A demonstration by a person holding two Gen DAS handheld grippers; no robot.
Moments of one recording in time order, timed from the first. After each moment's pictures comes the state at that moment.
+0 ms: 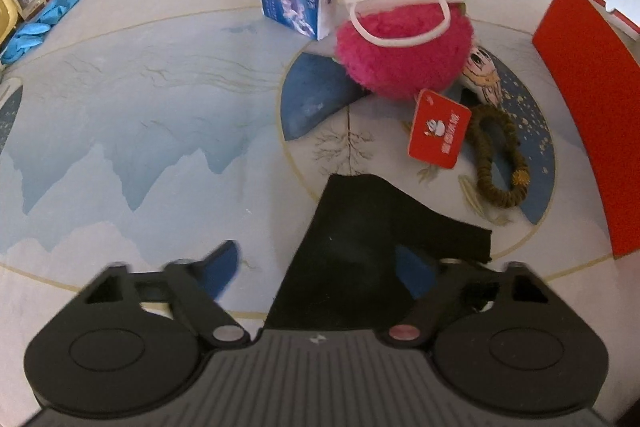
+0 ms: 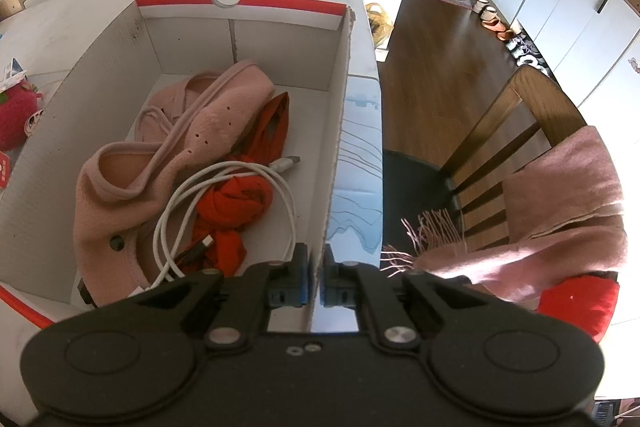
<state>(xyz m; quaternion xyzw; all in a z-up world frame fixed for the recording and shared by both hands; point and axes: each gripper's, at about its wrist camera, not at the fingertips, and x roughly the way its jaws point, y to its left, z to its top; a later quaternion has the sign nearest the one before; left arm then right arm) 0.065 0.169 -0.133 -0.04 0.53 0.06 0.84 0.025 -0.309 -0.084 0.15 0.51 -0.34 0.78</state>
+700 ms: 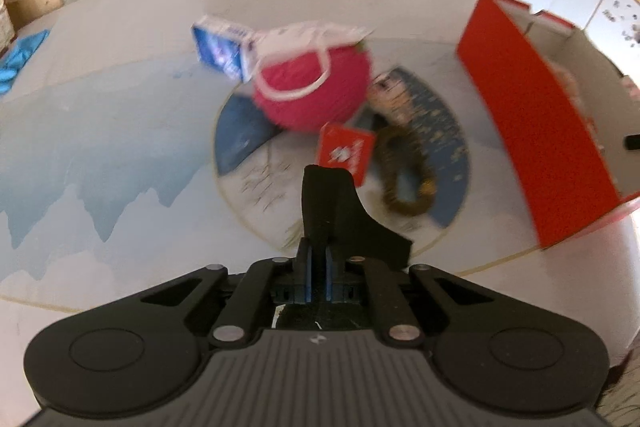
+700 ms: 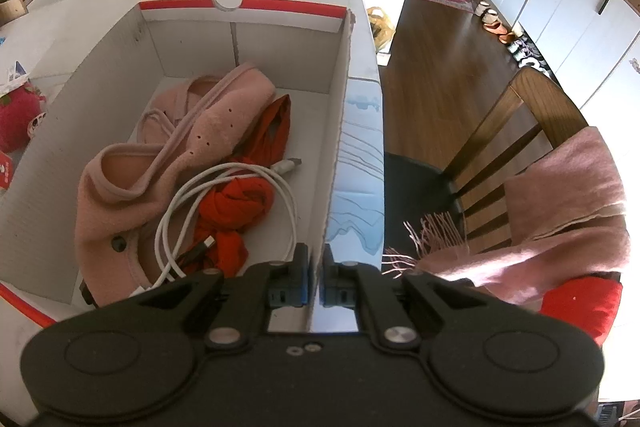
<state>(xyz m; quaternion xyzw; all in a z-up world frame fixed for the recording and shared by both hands) 0.059 0.135 -0.085 -0.03 0.51 -0.01 0.86 0.022 -0.309 -0.083 0.15 0.50 -0.34 0.78</state>
